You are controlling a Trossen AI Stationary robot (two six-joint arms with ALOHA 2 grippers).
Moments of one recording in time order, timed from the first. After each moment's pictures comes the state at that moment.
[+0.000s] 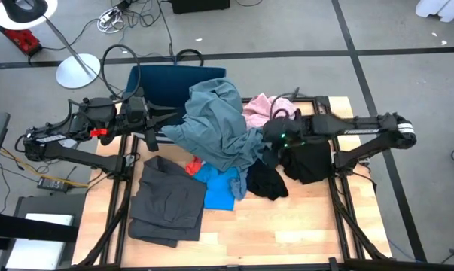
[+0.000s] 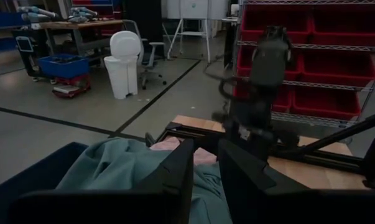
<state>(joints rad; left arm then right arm) 0.02 0.84 1.20 -0.45 -0.33 -0.06 -0.05 1.27 1.12 -0.69 0.13 0.33</state>
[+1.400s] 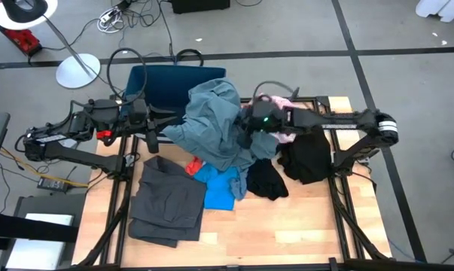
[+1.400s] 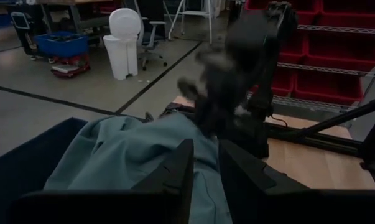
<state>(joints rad) 0.02 0.84 1.20 -0.54 -0.32 -0.11 -0.16 1.47 1.26 -0.30 0.28 0.02</state>
